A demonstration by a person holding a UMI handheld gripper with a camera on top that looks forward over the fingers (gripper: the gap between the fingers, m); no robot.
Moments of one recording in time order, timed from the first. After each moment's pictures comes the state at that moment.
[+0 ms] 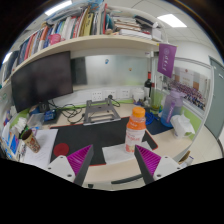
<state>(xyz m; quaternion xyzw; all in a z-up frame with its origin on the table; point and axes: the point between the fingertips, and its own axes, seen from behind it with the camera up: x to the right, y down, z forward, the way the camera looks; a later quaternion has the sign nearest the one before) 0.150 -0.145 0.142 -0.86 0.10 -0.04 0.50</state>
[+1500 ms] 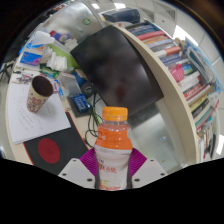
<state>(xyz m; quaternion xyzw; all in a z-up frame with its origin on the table) -0.006 0.027 0.195 -0.67 -0.42 -0.27 0.55</state>
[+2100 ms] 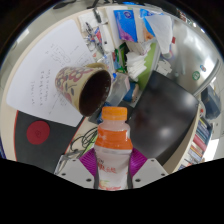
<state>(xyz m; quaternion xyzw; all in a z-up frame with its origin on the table) -0.169 0.050 0.181 -0.35 -0.72 -0.49 0.34</state>
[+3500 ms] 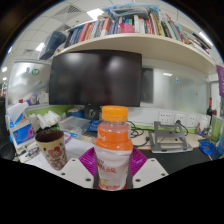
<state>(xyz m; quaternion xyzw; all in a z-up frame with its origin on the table) -0.100 0.029 0.094 -0.76 -0.13 0.08 0.63</state>
